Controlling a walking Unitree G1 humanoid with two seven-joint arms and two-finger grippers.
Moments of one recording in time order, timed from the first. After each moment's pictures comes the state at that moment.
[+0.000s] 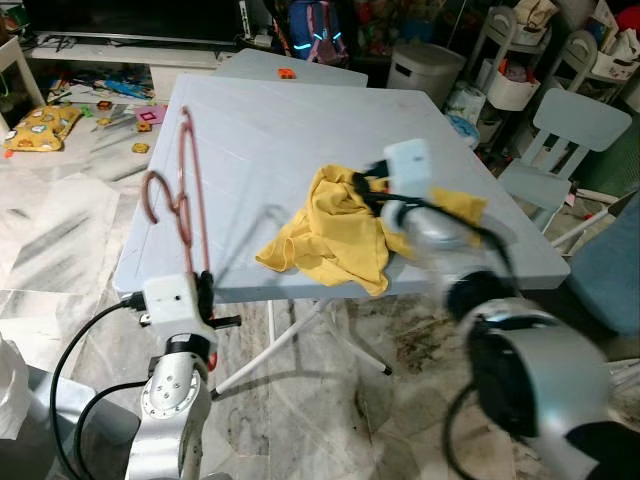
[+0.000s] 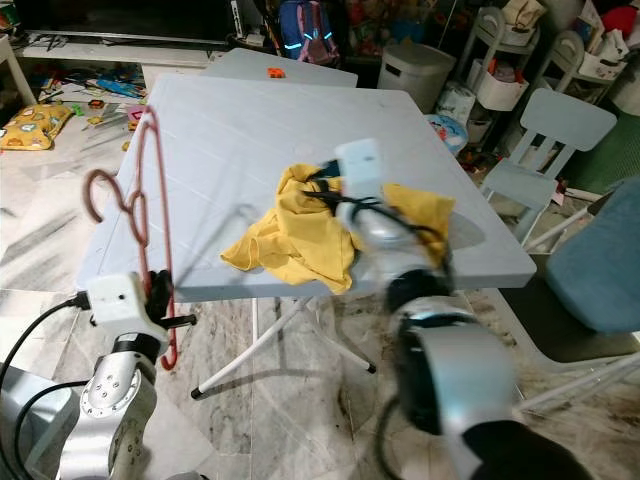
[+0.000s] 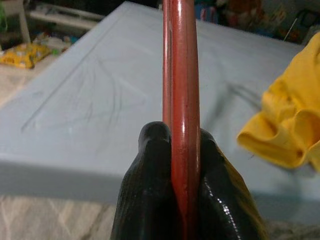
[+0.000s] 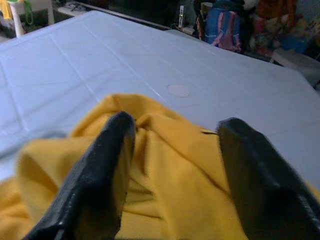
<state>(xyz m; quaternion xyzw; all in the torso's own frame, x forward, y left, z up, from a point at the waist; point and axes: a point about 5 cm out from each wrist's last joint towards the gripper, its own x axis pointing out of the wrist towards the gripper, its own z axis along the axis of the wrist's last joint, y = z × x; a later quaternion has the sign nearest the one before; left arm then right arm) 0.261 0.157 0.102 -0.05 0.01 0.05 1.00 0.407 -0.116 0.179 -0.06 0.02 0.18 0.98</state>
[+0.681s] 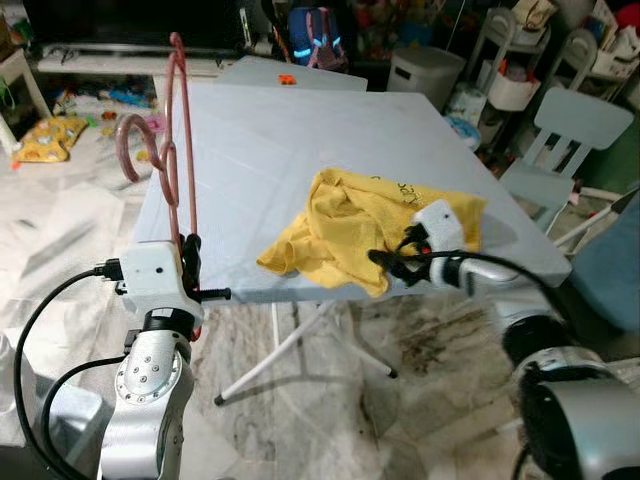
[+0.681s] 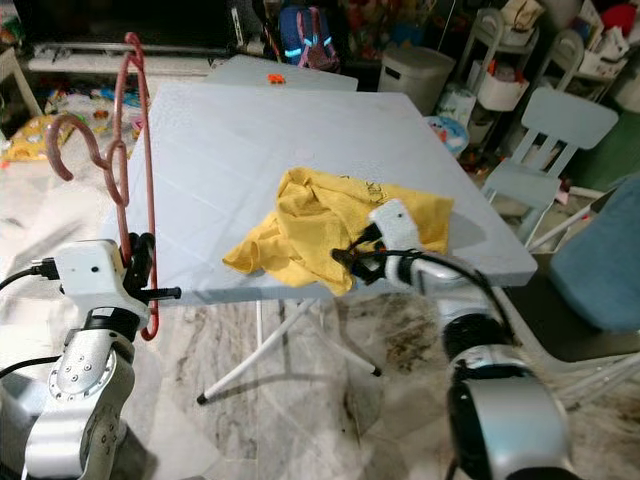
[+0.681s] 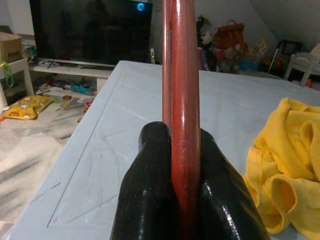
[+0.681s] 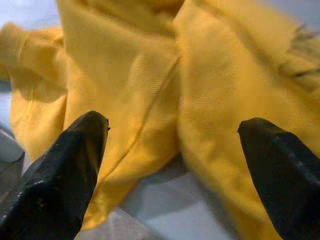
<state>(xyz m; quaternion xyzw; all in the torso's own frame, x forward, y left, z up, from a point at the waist) 0.260 0.165 0.148 -0.02 -0.05 0.03 1.00 0.374 -0.174 0.128 -0.10 0.15 0.31 0.93</state>
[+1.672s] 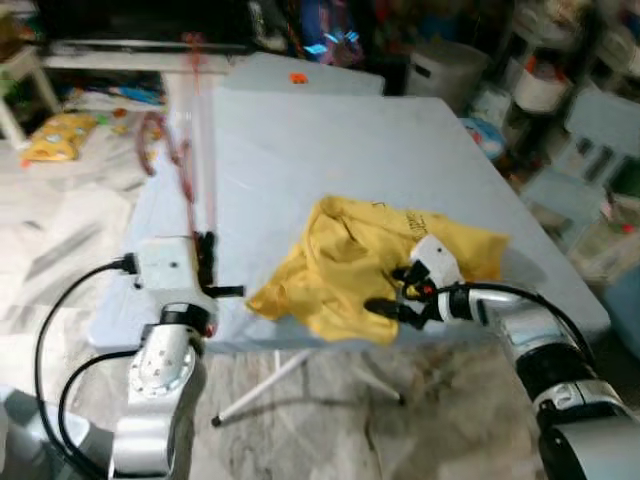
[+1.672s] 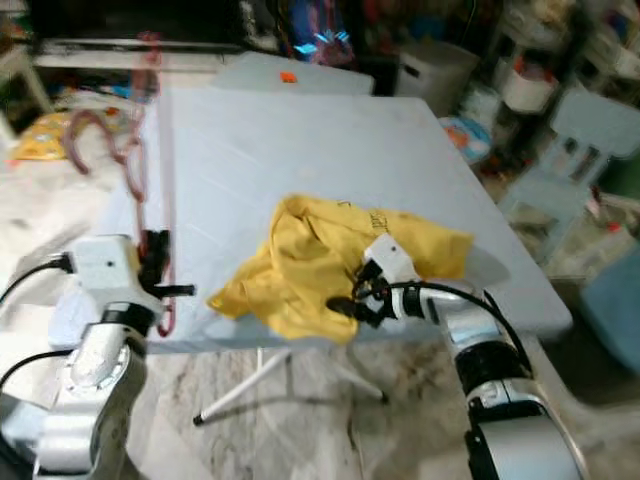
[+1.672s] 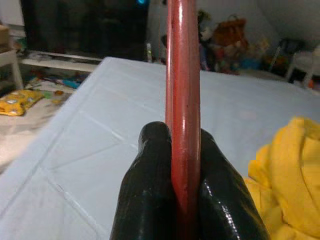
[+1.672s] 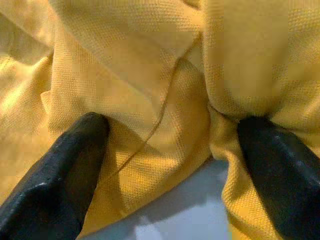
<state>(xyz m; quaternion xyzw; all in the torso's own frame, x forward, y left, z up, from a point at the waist) 0.265 0.155 0.152 -0.03 -0.05 0.01 1.00 0.342 -0.169 0.097 -0.11 0.25 0.42 0.86</state>
